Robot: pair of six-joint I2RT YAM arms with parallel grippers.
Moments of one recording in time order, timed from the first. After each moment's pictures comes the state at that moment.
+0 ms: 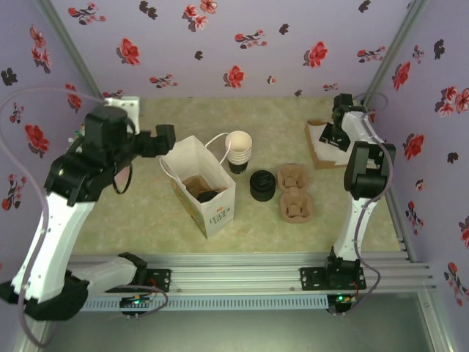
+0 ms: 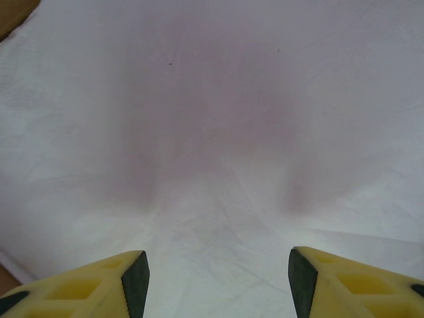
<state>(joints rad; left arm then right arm) -0.50 1.07 1.61 -1.04 -0.24 -0.32 -0.09 2.18 1.81 -0.90 0.08 0.40</state>
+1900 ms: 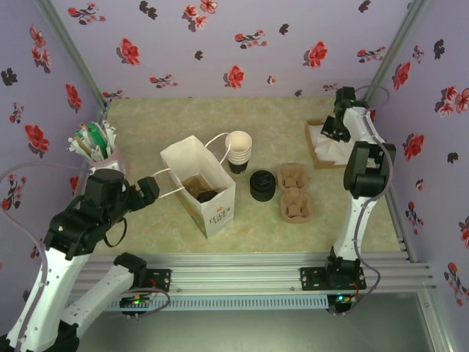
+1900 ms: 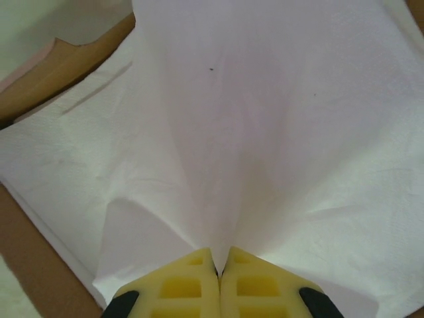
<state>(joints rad) -0.45 0.67 1.10 -1.18 -0.21 -0.67 -0.09 2.18 1.90 -0.92 0.05 0.37</state>
